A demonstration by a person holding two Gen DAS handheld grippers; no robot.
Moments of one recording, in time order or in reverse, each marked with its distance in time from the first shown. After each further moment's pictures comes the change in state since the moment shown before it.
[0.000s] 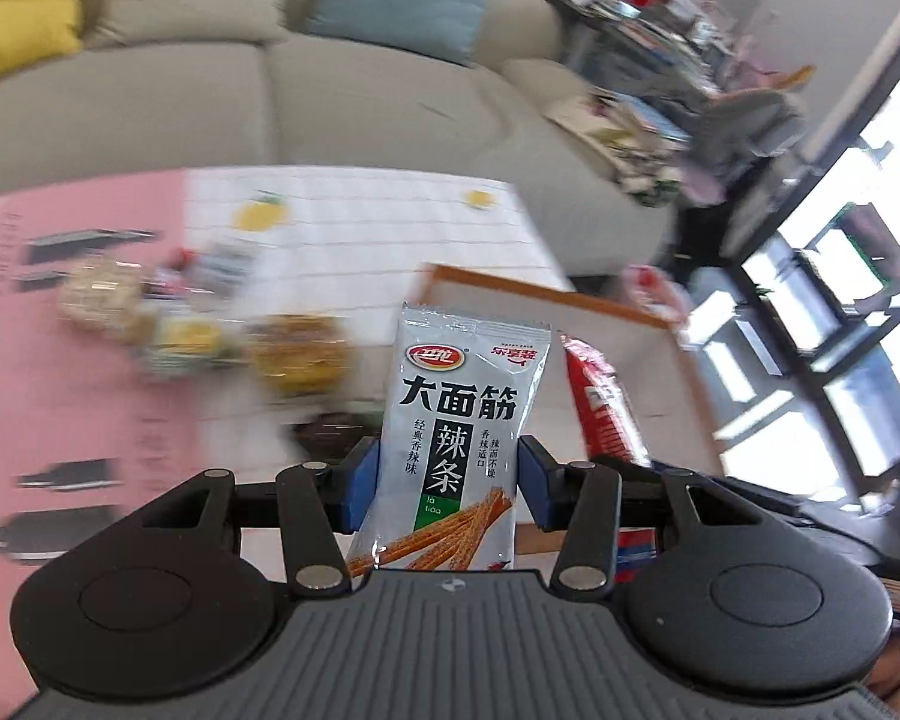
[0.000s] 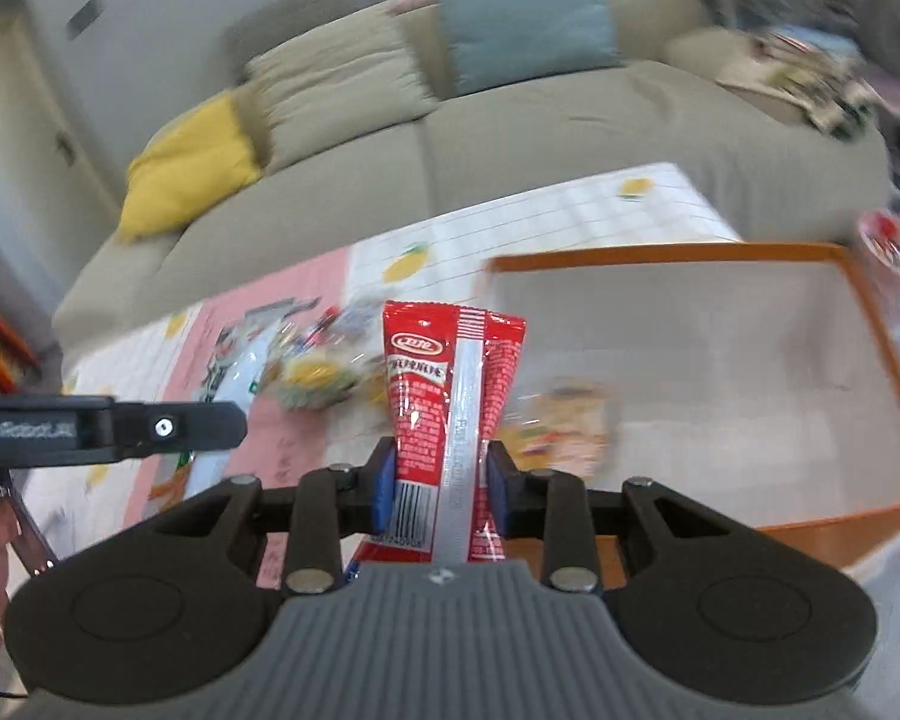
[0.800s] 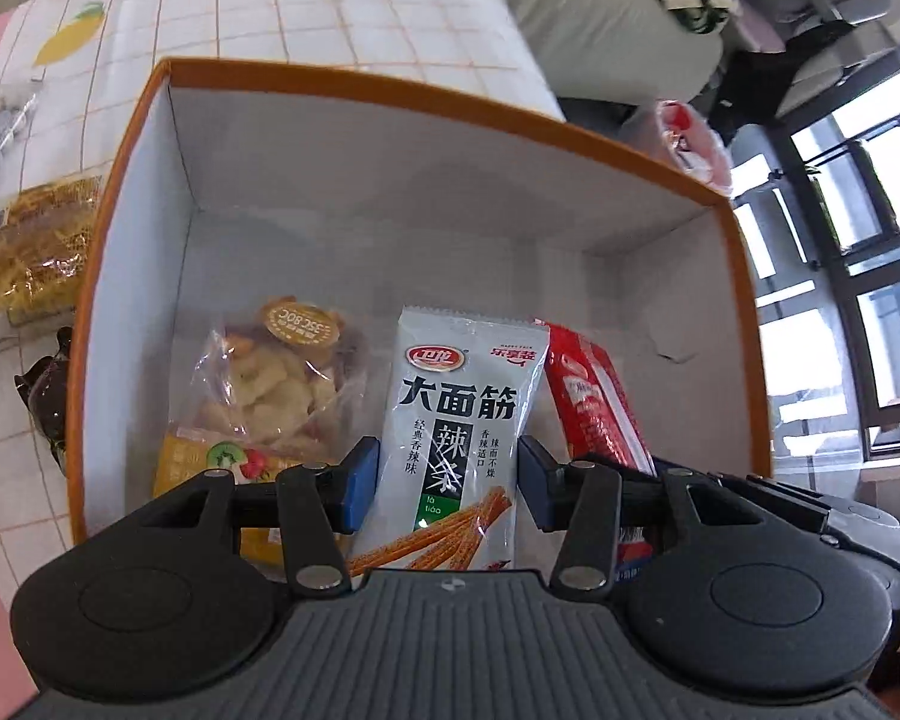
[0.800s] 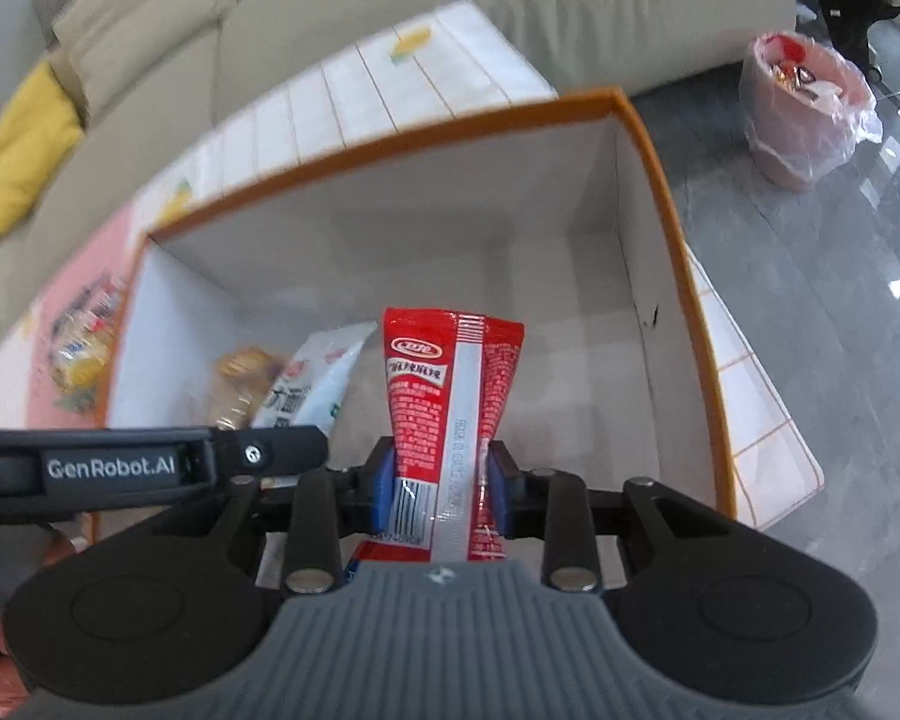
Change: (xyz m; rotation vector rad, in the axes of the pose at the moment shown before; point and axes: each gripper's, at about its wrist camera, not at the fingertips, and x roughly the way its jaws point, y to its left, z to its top) left arm 0.219 -0.070 0.018 -0.068 0.401 0.054; right arm 0.079 -0.162 0.046 0.170 0.352 -0.147
